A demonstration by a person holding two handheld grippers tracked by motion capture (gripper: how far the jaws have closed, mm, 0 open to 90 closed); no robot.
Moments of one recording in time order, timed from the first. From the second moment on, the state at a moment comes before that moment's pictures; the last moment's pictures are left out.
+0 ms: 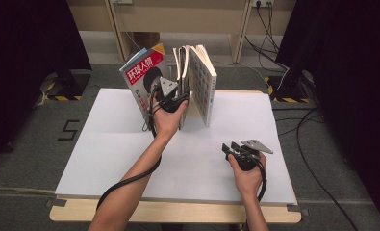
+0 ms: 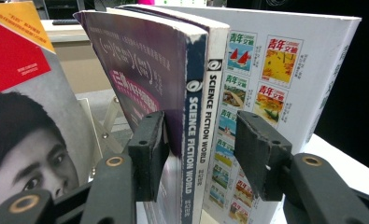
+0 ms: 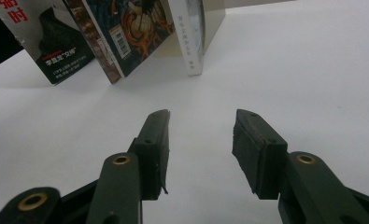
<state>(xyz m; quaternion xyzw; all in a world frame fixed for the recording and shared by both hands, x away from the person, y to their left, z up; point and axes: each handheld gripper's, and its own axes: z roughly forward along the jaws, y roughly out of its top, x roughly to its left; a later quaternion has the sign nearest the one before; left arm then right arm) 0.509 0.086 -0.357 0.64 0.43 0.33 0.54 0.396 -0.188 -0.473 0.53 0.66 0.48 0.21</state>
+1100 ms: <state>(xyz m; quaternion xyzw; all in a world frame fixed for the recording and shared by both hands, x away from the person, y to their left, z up) 0.530 0.053 -0.351 0.67 0.45 0.32 0.50 0.397 -0.191 -0.475 0.53 0.66 0.48 0.21</state>
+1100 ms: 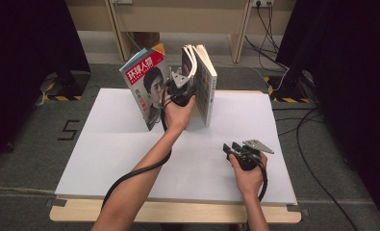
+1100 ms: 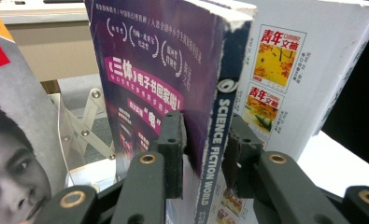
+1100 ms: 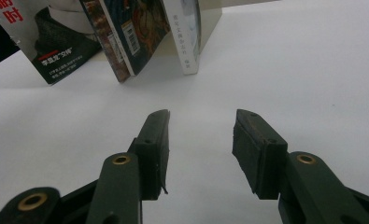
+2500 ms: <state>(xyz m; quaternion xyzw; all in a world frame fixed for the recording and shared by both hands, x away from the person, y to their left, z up) 0.516 0.066 -0.358 0.66 0.43 0.33 0.52 0.397 -0.189 -0.477 0.53 0.67 0.48 0.21</state>
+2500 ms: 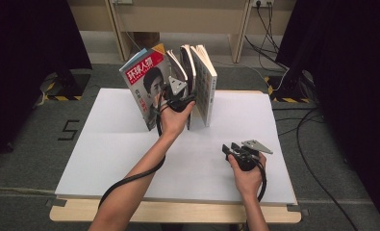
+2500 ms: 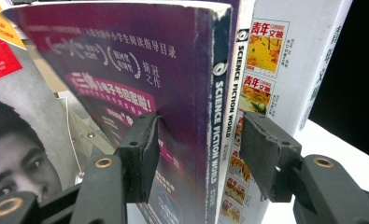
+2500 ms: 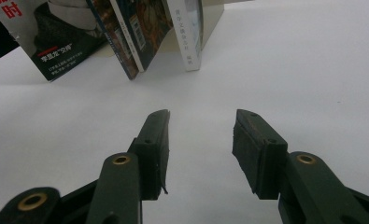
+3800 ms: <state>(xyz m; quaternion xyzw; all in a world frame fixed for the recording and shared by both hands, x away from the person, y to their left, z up) 0.538 0.060 -0.348 0.73 0.38 0.34 0.47 0.397 -0.192 -0.478 0.53 0.67 0.48 0.21</state>
